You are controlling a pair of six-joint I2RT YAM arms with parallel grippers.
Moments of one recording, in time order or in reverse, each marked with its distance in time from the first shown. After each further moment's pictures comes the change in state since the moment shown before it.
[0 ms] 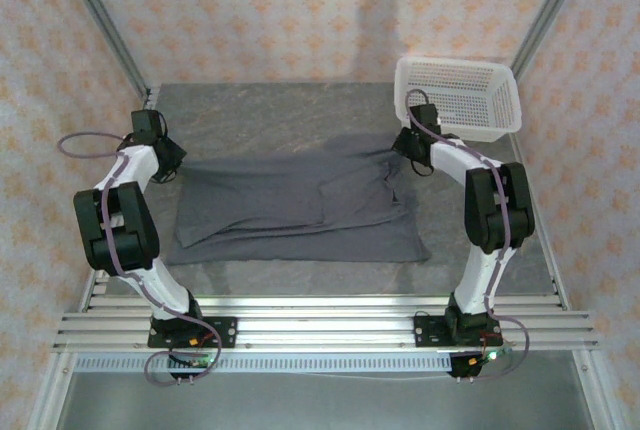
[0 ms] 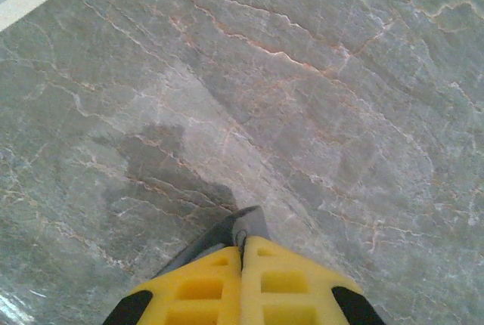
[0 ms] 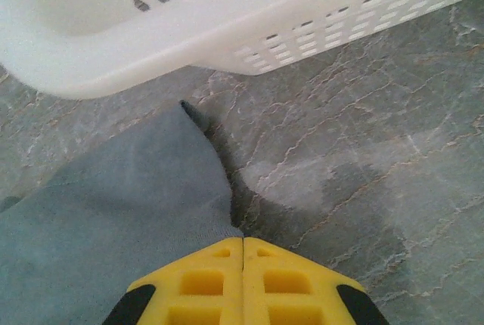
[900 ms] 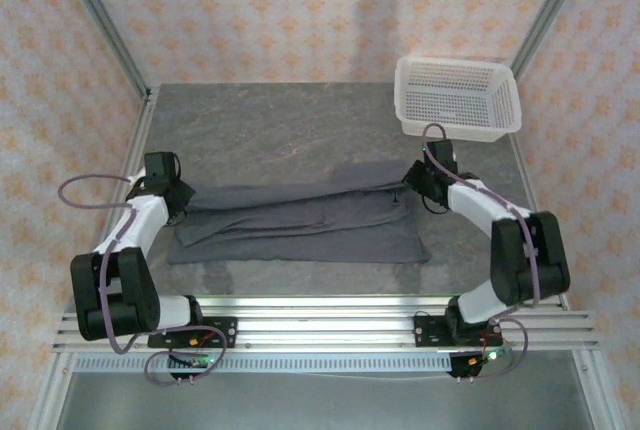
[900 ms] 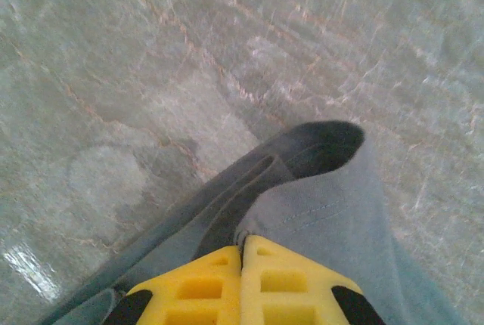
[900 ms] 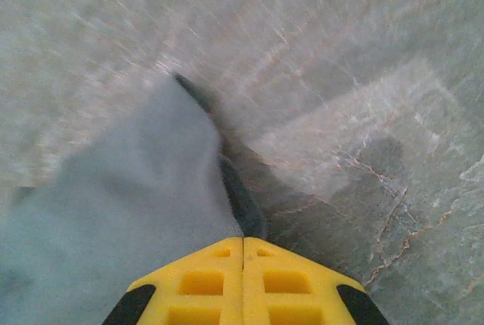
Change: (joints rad) left arm -0.085 -0.420 -0.439 0.029 -0.156 -0.098; right arm 0.000 -0.426 -0.426 0.011 -0.030 0.090
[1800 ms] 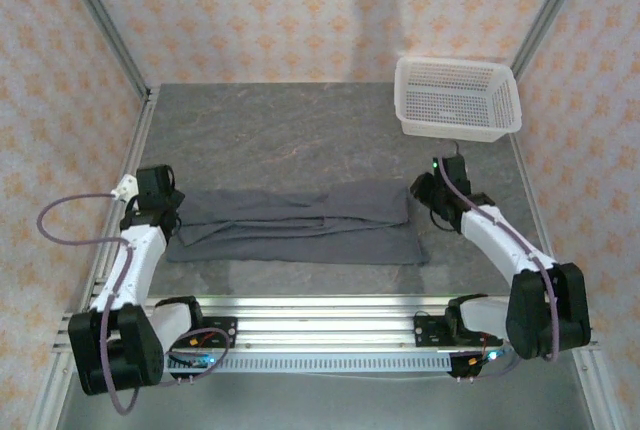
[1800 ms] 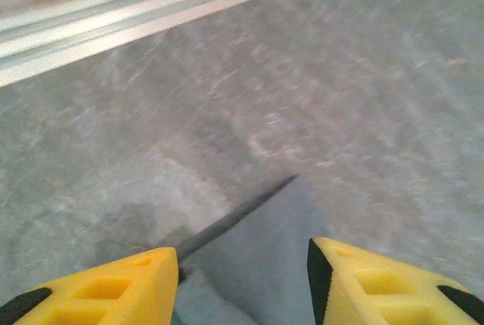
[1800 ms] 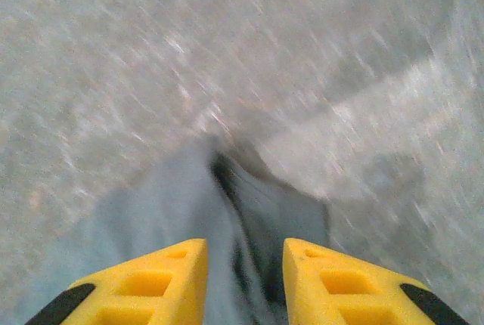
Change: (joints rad) left arm -0.018 -0.272 -0.106 0.027 -0.129 -0.091; right arm 0.011 -0.222 -0.104 -0.079 0.001 0.036
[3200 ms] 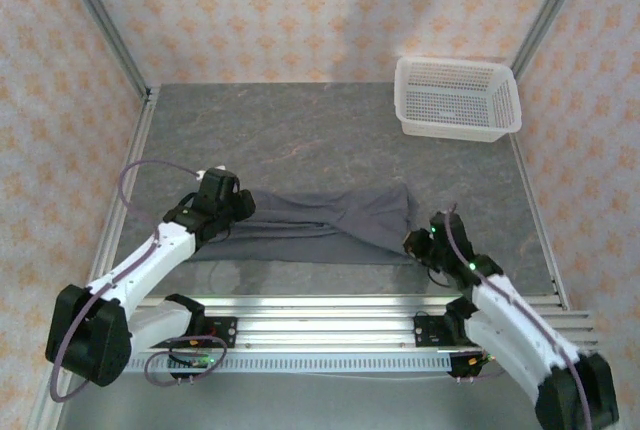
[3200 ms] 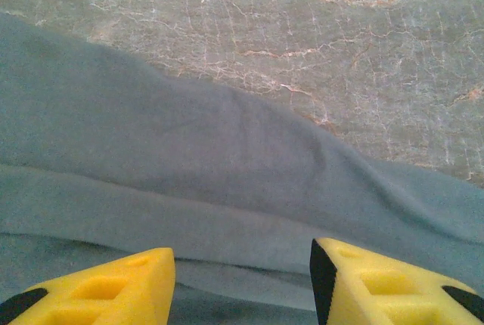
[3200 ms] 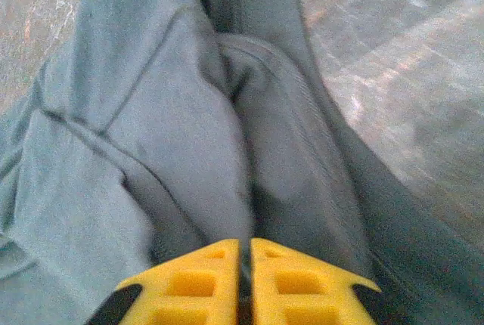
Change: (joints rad) left arm -0.514 0.075 -0.002 0.004 0.183 0.211; right arm 0.176 -0.631 -0.476 -0.138 -0.109 0.204
